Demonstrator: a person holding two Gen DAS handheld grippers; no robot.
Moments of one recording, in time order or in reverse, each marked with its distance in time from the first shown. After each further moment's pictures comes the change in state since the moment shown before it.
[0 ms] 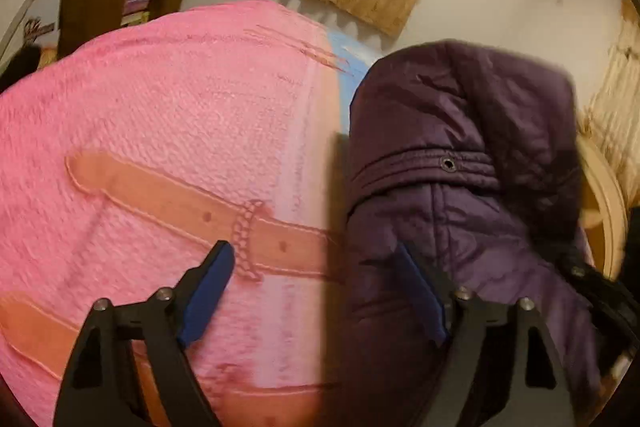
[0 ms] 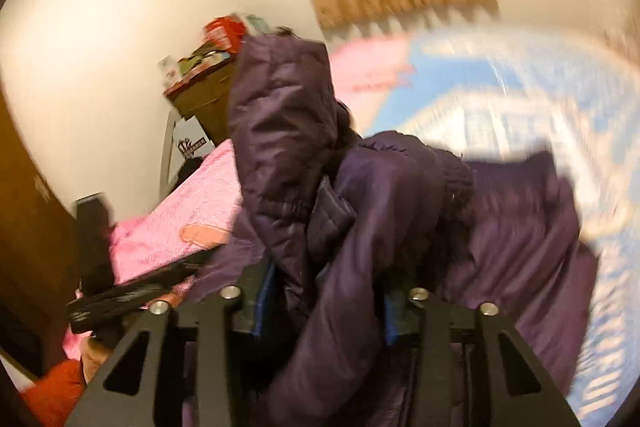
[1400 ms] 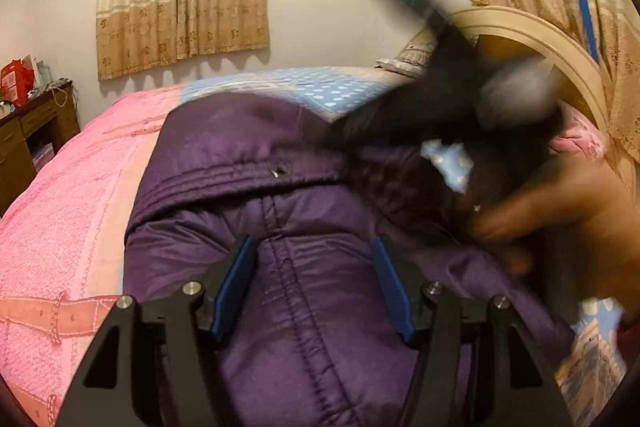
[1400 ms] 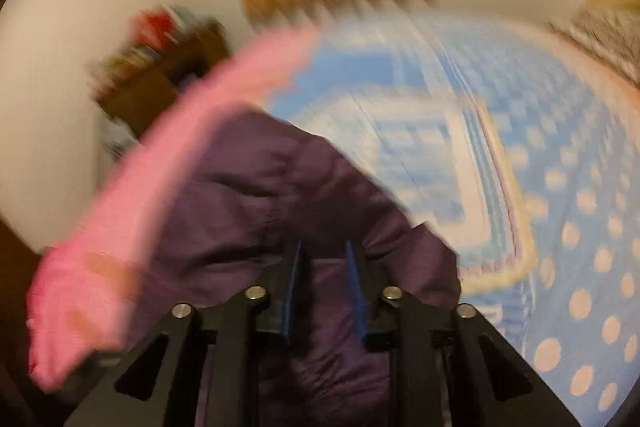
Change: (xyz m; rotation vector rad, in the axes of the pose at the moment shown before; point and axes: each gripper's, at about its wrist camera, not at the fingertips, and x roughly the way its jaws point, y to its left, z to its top) left arm 0.048 -0.194 -0.069 0.617 -0.072 -0.078; right arm 0.021 -0.184 0.039 0.139 0.131 -0.242
